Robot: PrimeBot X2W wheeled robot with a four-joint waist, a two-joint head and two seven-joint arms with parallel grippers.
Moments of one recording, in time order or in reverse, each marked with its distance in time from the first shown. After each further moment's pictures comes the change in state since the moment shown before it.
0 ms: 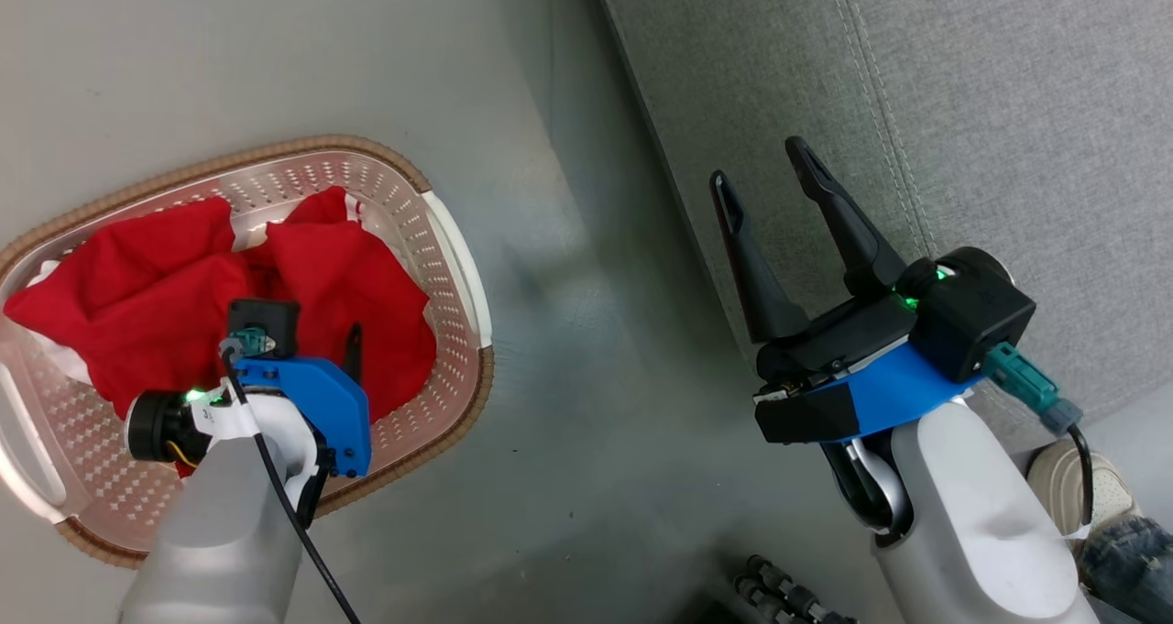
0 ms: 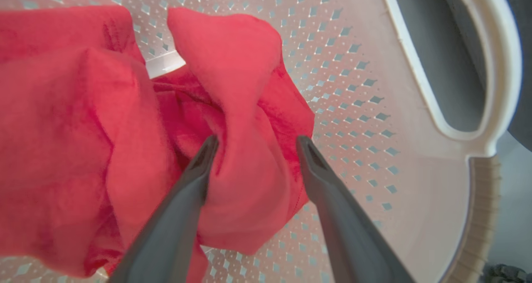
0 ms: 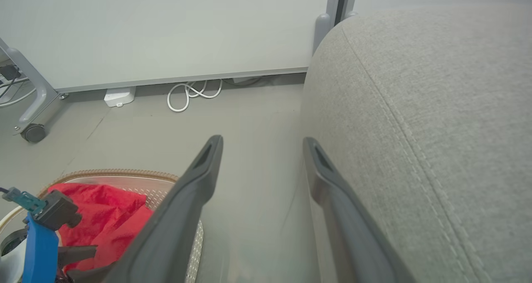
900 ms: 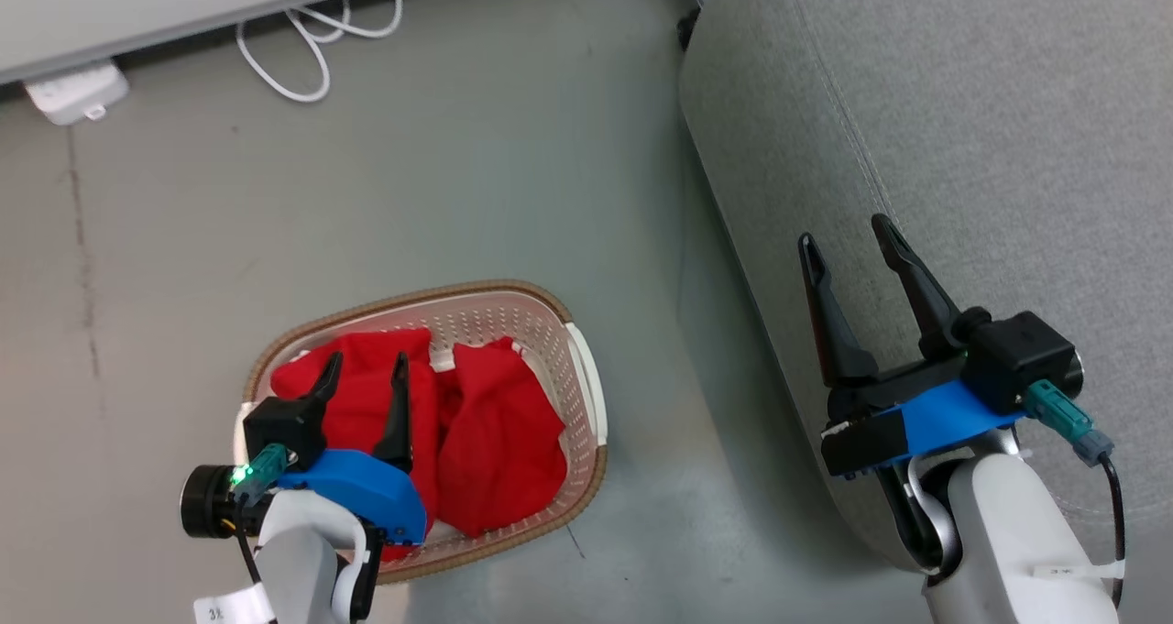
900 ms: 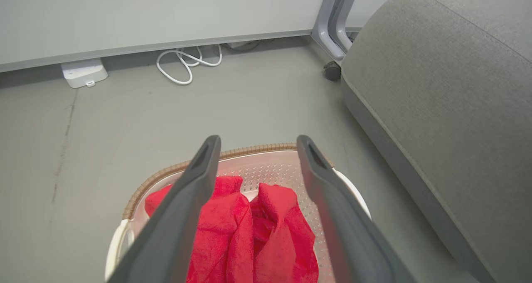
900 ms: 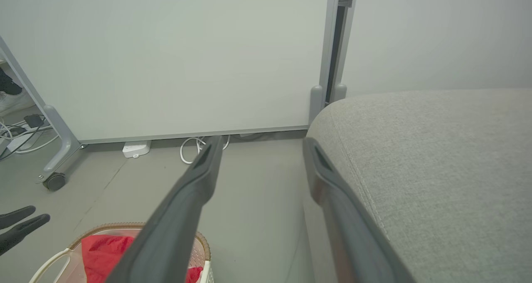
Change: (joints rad) left arm 0.358 -0.066 0.106 -0.482 0.002 0.027 -0.151; right arm 0.129 0.001 -0.162 0.039 -0.077 0.000 0.053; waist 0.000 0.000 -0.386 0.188
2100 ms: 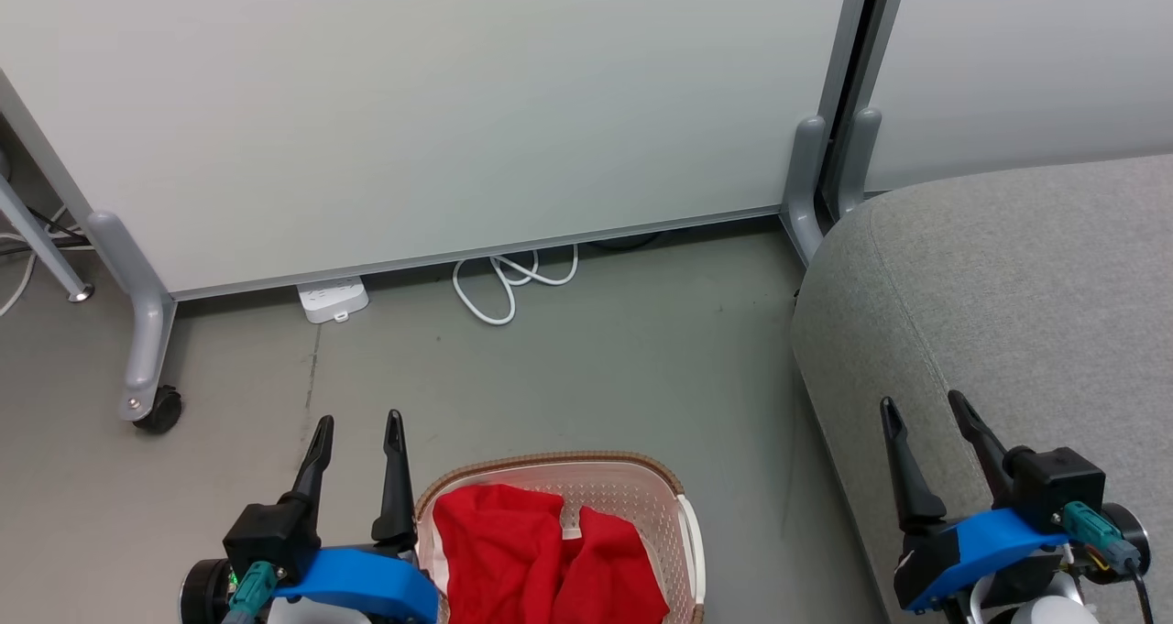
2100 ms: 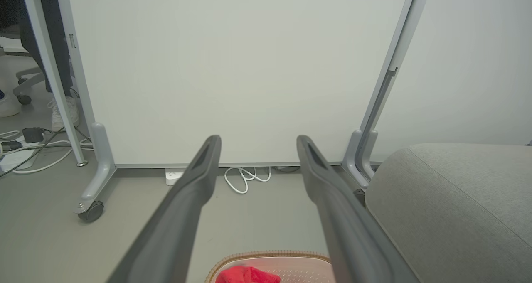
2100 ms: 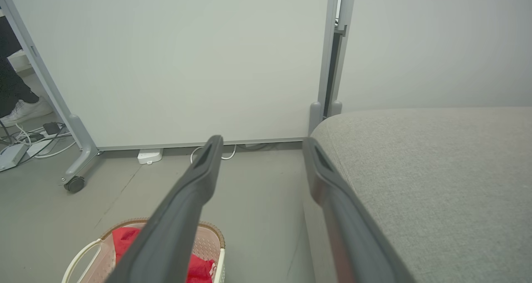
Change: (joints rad) left arm 0.265 -0.041 0.034 -0.320 -0.011 0.067 -0.030; right arm 0.242 0.002 -0.162 0.050 -0.056 0.000 0.072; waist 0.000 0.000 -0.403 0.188
